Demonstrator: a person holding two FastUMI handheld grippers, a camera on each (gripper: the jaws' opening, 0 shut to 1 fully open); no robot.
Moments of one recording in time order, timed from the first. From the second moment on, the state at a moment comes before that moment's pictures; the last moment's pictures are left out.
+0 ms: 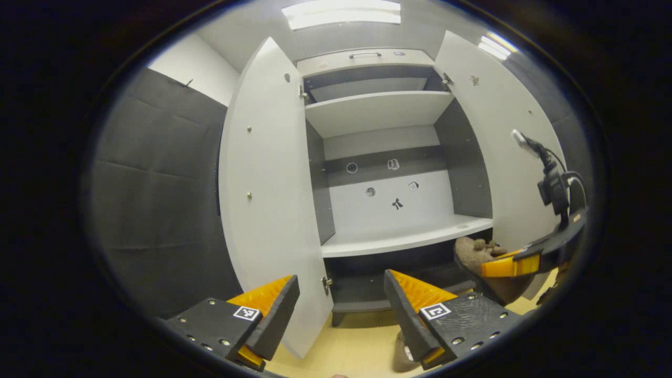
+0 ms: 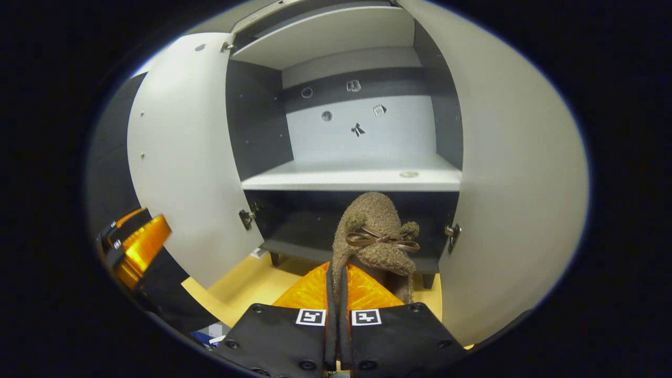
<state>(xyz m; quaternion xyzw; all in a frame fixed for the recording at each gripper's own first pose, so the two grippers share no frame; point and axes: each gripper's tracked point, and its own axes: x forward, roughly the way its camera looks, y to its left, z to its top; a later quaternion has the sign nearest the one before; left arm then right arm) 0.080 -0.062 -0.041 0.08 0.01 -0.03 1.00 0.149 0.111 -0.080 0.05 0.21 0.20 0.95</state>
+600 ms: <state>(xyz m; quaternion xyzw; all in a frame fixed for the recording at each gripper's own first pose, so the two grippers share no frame) 0.094 -0.050 -0.057 0.06 0.02 -0.02 1.00 0.255 0.116 0.032 0.04 0.11 0.18 0.98</state>
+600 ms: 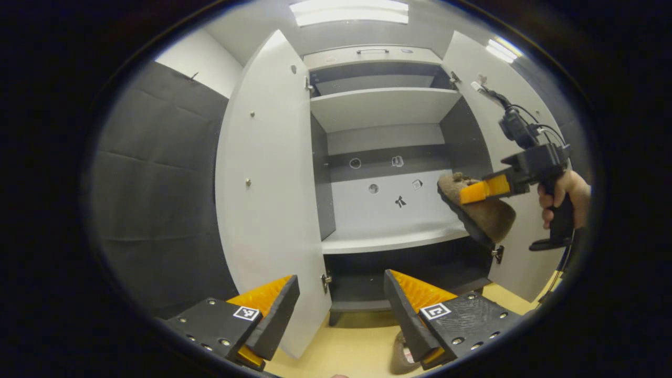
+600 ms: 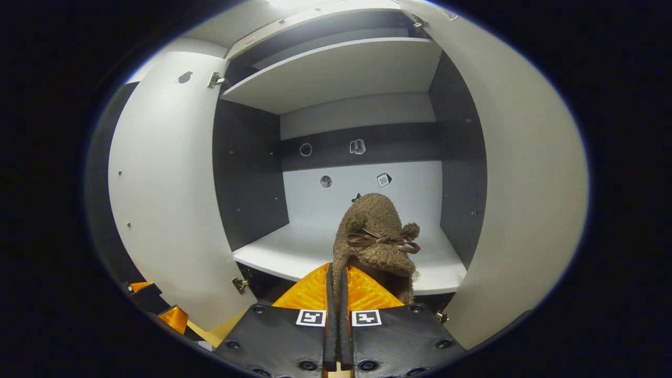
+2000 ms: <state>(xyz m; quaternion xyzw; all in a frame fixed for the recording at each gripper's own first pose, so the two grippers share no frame) 0.118 -0.076 -0.143 0.01 0.13 -0.10 0.99 0.292 0.086 0.050 -0.02 0.06 0.10 0.99</state>
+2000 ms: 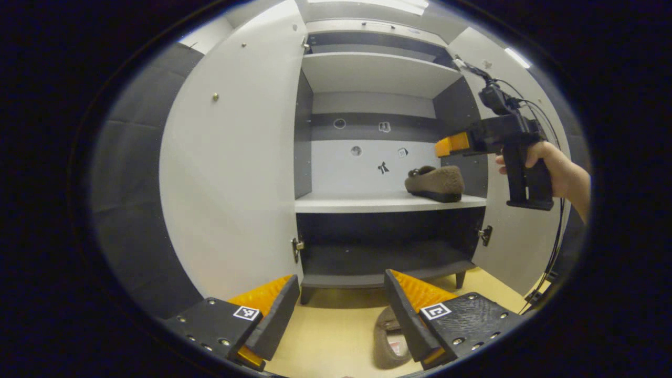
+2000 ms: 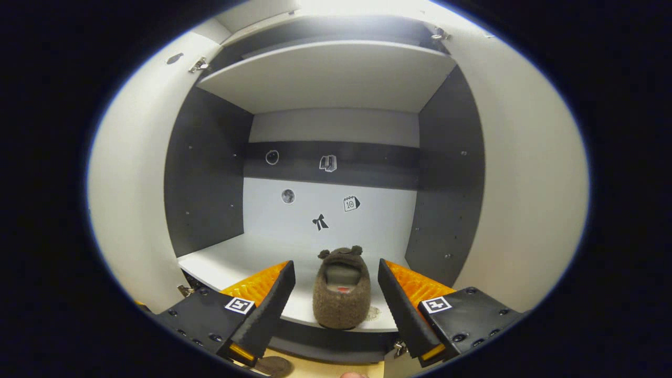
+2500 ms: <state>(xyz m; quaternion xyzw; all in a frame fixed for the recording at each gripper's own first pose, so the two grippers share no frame) 0.105 -0.110 -0.256 0.02 0.27 -0.18 0.95 0.187 0.078 0.007 -0.02 0.05 0.13 0.99</state>
